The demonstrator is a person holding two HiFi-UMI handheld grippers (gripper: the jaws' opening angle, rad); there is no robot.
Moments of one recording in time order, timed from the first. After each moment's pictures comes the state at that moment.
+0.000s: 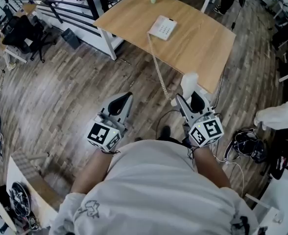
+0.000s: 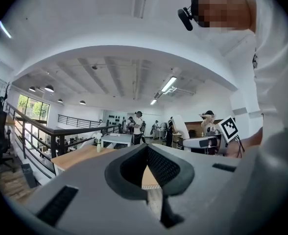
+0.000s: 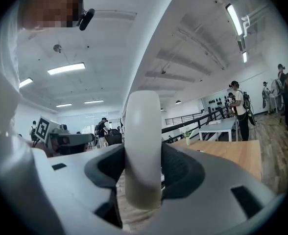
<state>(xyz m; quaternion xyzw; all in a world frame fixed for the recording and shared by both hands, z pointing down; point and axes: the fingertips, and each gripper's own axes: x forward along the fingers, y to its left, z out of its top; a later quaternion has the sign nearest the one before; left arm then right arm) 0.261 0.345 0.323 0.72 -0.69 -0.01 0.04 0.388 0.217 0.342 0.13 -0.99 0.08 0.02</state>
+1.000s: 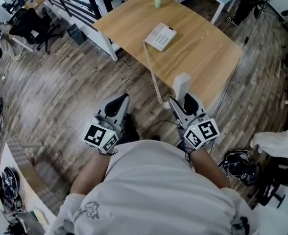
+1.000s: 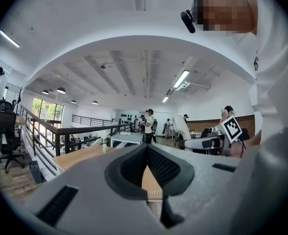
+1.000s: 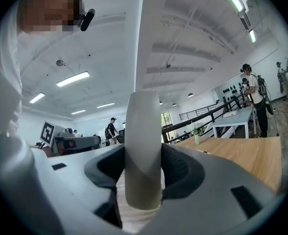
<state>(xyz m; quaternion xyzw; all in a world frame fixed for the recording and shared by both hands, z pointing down) 0.273 0.205 0.326 0.67 -0.74 -0.01 0.05 0.374 0.076 0.348 0.03 -0.99 0.12 0.03</state>
